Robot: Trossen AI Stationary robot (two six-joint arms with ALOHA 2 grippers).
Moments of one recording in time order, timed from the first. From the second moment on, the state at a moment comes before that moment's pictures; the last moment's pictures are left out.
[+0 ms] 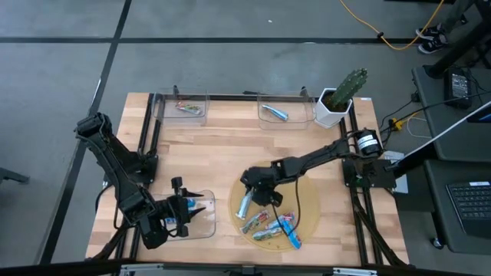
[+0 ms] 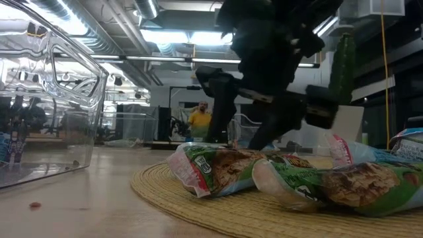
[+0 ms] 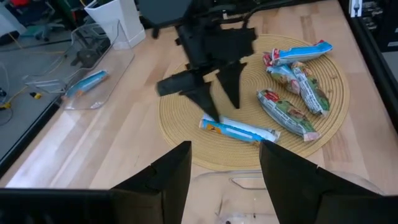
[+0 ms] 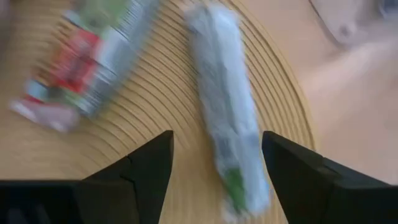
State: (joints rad) left arm -0.93 1.39 1.02 -0.66 -1.01 -0.74; right arm 0.19 1.94 1.16 -0.18 -0.21 -0.87
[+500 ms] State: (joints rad) left arm -0.93 1.44 1.02 -0.65 -1.00 -0.74; right arm 0.11 1.94 1.16 -0.19 -0.13 -0.92
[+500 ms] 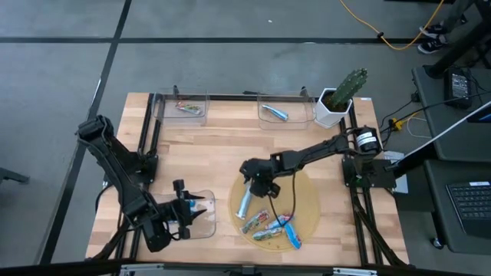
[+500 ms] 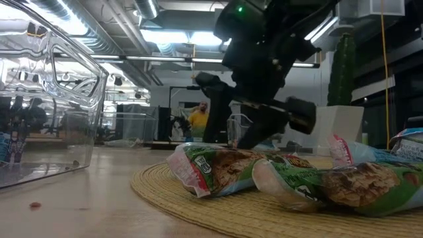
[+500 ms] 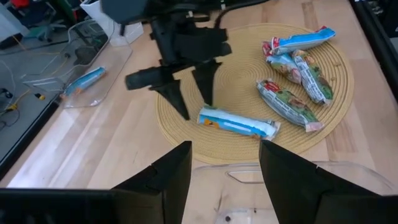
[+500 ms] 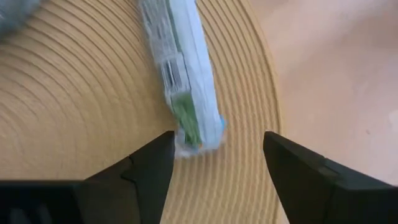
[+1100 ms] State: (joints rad) left arm -0.93 1.45 1.02 -0.65 -1.03 -0.74; right arm 0.11 1.94 1.16 -0.18 -0.27 -0.92
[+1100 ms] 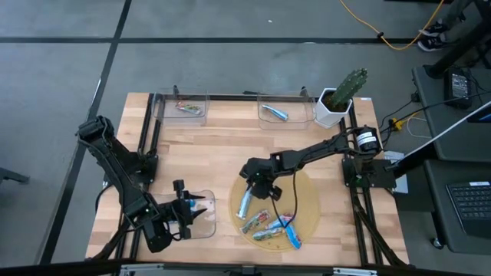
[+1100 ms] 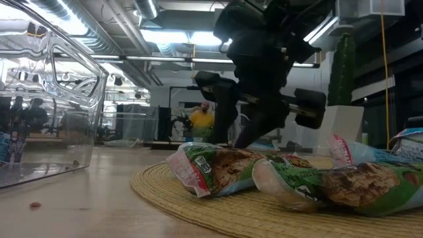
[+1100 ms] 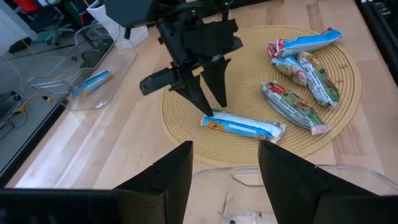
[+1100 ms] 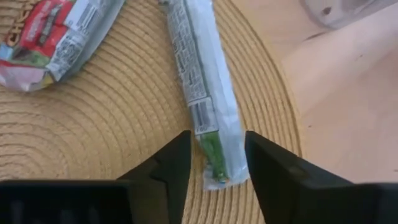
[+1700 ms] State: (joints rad) left arm -0.93 1.45 1.02 -0.65 -1.03 -0.74; right arm 0.11 1.94 1.16 -0.14 -0.27 -0.81
